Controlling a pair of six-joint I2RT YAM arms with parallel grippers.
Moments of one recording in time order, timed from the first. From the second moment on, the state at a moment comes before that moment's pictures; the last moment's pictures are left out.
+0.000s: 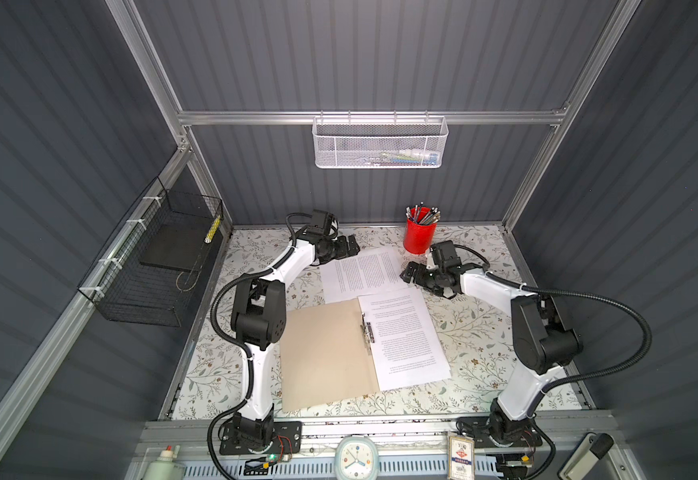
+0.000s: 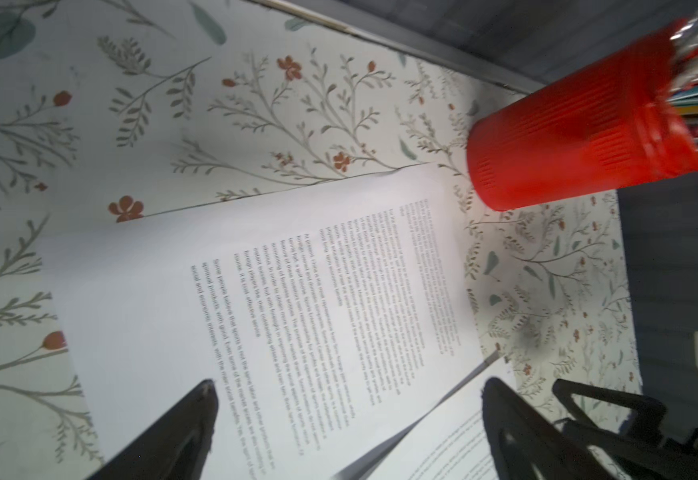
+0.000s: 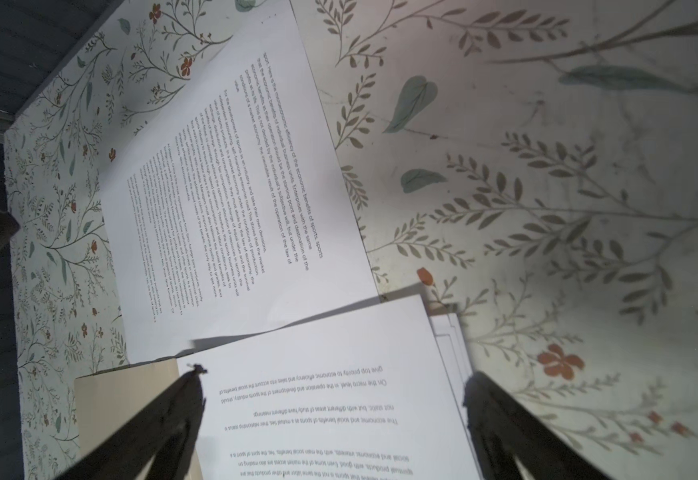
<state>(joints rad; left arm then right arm) -0.35 2.13 1.79 -0.54 0.31 -0.43 0.31 1.82 1.19 -0.29 -0.20 0.60</state>
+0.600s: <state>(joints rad) -0.31 2.23 1.73 -0.59 0.26 -0.45 0.31 2.03 1.37 -0.36 -0.24 0.56</state>
